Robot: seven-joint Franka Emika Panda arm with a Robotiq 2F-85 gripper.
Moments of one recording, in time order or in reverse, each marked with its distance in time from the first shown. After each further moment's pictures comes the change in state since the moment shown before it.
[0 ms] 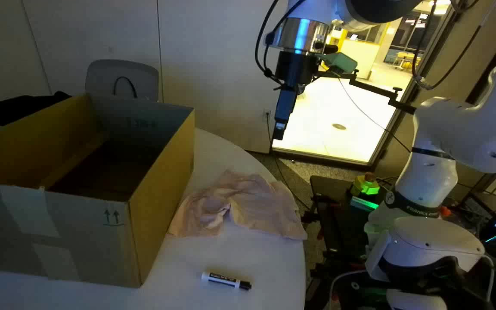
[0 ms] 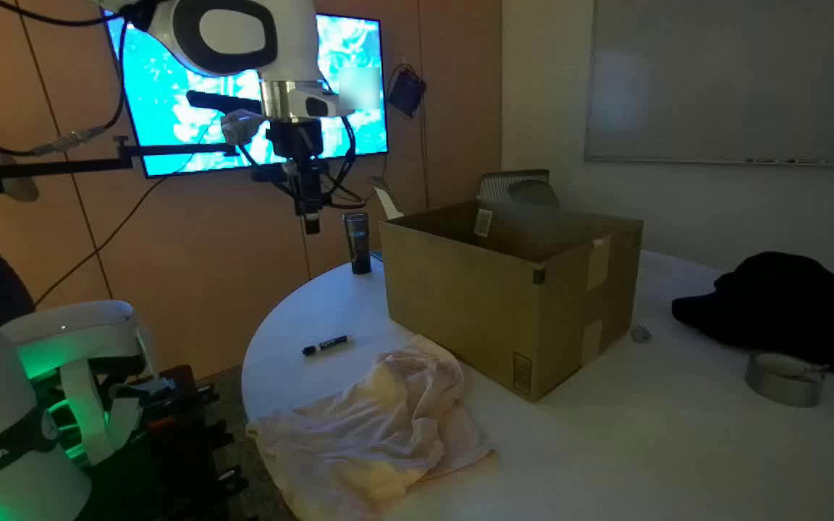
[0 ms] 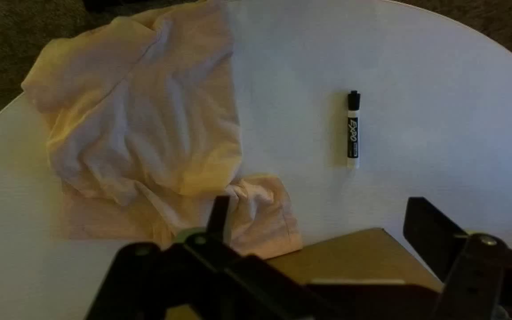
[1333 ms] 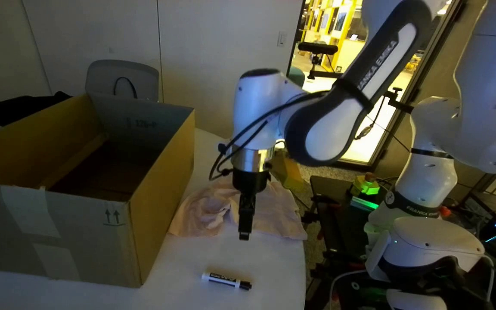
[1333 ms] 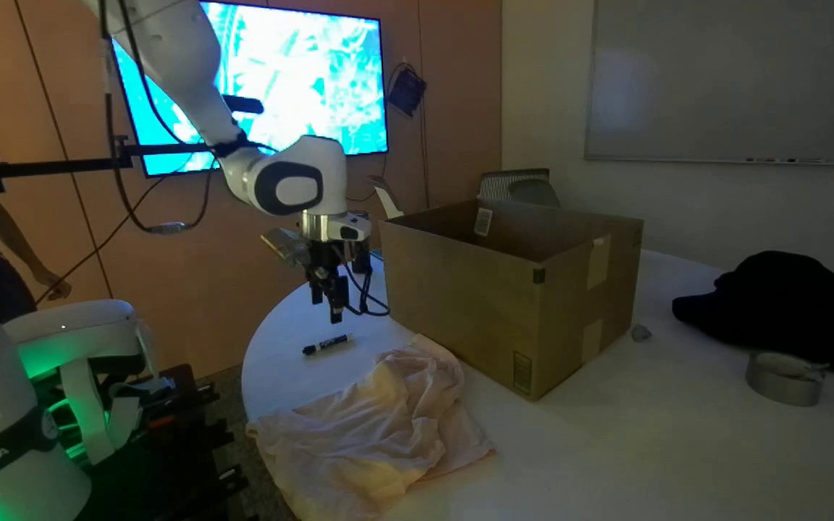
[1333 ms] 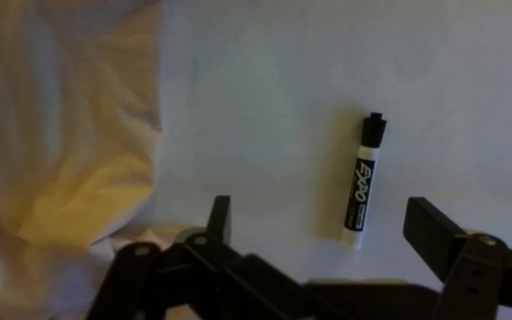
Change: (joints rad) arm 0.103 0.620 0.110 0.067 -0.045 0.486 -0.018
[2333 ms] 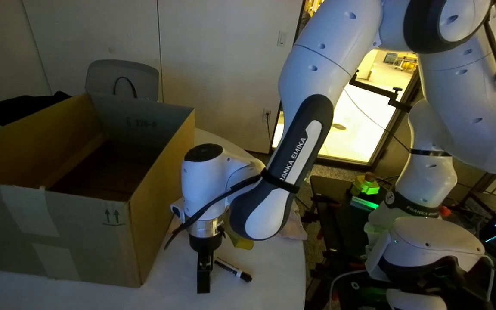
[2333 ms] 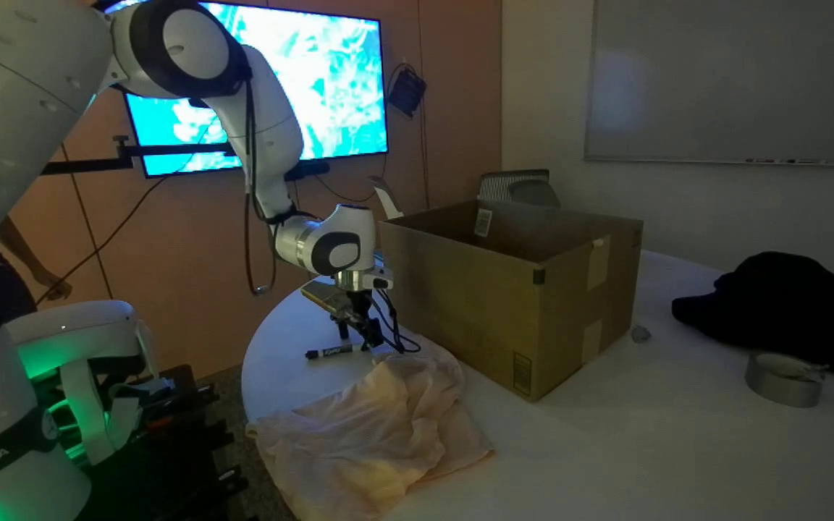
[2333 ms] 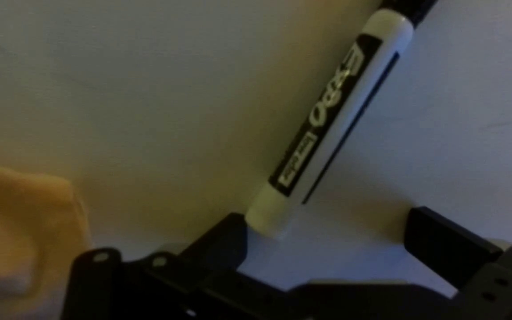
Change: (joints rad) arm 0.085 0.510 -0.037 0.391 -0.126 0.110 -0.006
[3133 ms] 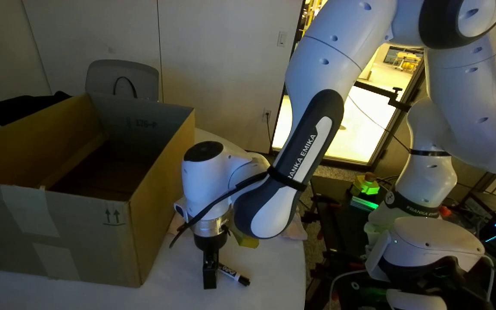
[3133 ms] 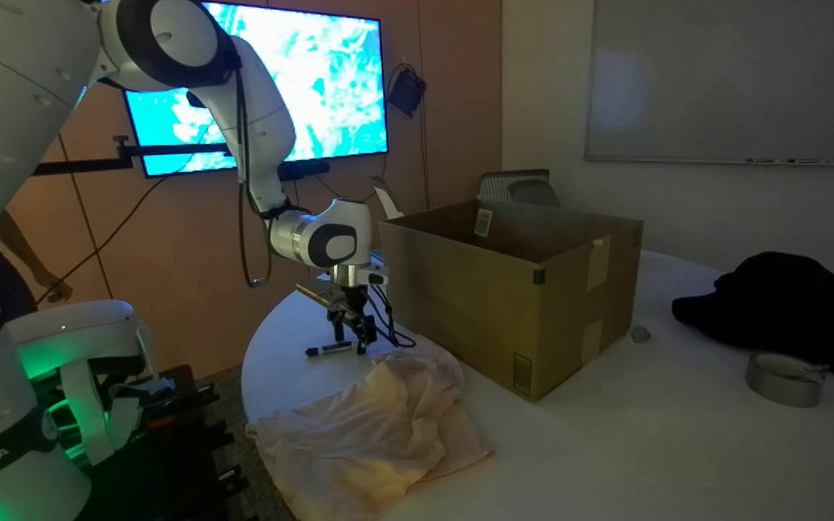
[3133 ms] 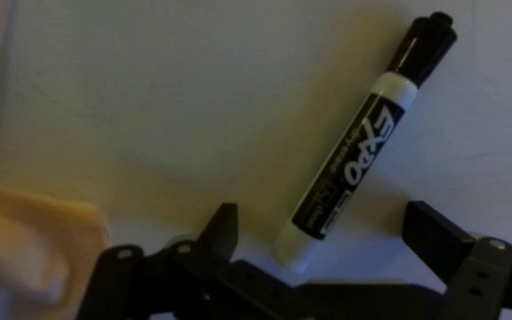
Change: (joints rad) arm 0.057 -0.045 -0.047 -0.025 -0.006 -0.069 0.040
